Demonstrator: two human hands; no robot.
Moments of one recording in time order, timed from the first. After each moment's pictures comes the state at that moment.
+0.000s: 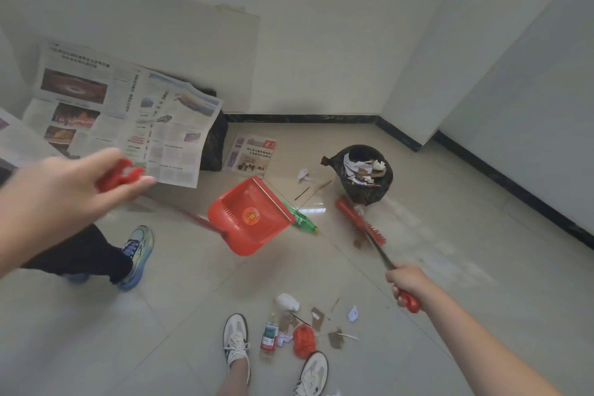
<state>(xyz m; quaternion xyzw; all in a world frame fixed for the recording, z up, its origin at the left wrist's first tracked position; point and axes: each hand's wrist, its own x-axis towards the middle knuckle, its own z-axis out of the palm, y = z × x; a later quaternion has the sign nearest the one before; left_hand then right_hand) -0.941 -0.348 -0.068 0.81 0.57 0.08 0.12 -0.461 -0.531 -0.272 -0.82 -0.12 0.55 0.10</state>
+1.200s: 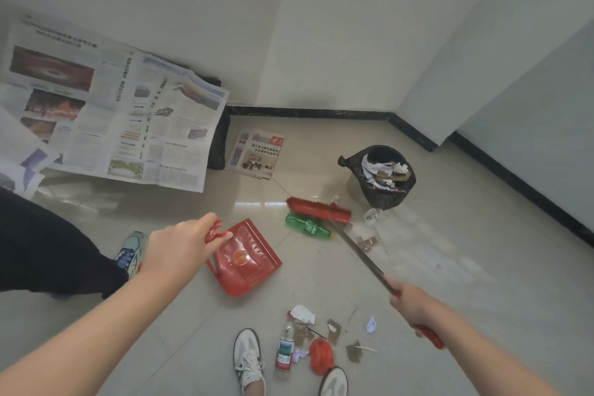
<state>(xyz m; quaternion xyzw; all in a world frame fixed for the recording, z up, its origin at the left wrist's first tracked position) -0.937 -0.303 -0.257 0.82 0.57 0.04 0.05 -0.549 -0.465 -0.312 -0.78 -0.35 0.50 -0.13</state>
